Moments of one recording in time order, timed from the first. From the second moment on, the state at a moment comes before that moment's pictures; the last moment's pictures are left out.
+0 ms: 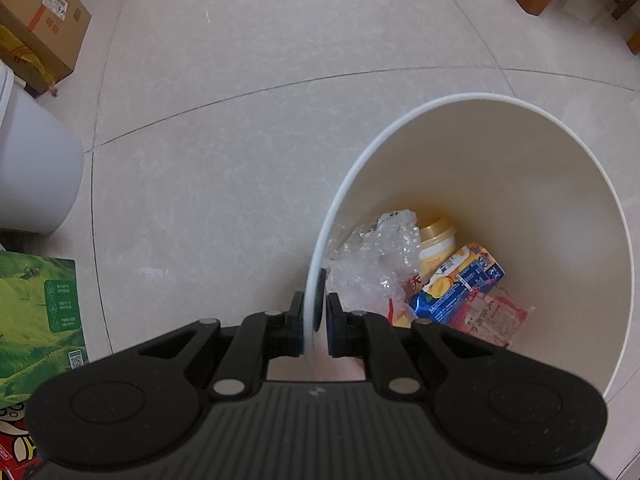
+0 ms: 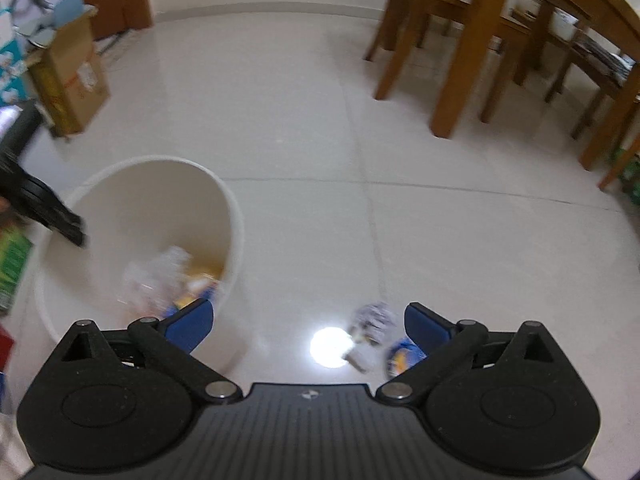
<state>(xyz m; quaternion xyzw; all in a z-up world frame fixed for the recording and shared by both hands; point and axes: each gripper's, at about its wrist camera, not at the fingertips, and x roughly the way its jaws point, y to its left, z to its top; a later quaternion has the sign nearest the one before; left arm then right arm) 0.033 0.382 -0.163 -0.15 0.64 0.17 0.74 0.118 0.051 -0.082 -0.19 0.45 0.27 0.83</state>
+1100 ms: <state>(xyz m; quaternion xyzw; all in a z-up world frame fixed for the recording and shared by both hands) 0.029 0.379 -0.155 -0.14 0.63 0.17 0.74 0.240 -0.033 -0.368 -0.24 0.56 0.20 0.76</state>
